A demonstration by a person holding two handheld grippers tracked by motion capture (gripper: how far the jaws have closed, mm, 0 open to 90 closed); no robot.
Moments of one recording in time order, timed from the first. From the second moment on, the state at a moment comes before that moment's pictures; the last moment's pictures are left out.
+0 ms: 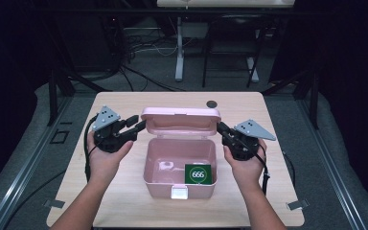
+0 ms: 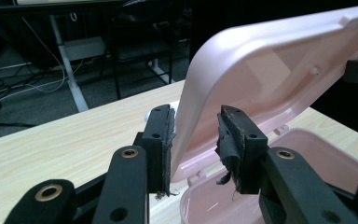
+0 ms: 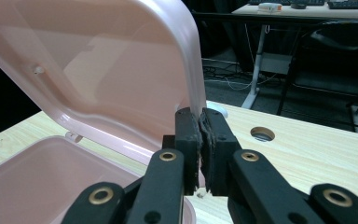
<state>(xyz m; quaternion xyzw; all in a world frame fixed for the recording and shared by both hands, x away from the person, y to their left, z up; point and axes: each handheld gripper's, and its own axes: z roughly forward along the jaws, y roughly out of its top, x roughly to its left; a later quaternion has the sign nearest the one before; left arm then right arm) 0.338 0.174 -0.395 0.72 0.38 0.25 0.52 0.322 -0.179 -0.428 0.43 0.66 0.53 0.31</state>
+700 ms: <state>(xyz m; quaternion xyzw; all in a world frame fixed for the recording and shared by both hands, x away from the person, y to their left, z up) 0.342 0.165 -0.390 0.72 0.38 0.26 0.52 0.317 -0.187 -0.430 0.43 0.66 0.53 0.30</state>
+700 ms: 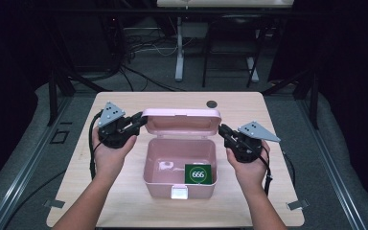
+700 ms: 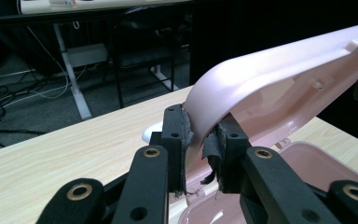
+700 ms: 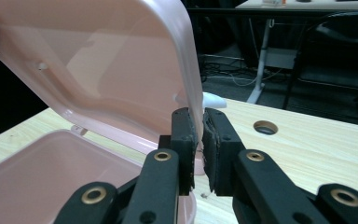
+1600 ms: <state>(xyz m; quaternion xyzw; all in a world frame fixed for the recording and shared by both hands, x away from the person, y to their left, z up) 0.327 0.170 -0.393 0.73 0.37 0.25 0.52 0.319 -0.202 -0.431 0.45 0.65 0.53 0.30</state>
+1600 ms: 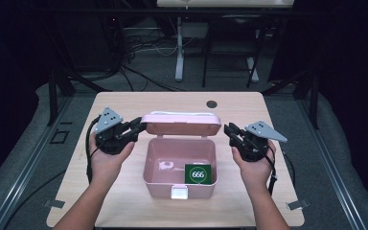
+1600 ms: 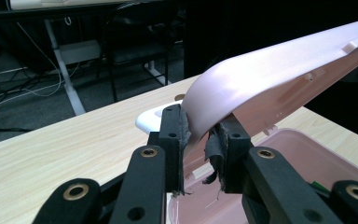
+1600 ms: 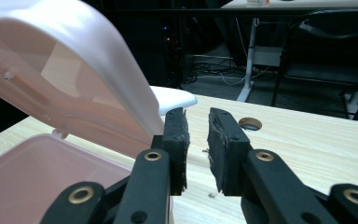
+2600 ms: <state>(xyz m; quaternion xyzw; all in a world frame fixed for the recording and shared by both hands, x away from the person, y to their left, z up) 0.307 0.179 -0.393 0.74 0.35 0.23 0.53 0.320 -0.207 -0.431 0.46 0.65 0.53 0.31</state>
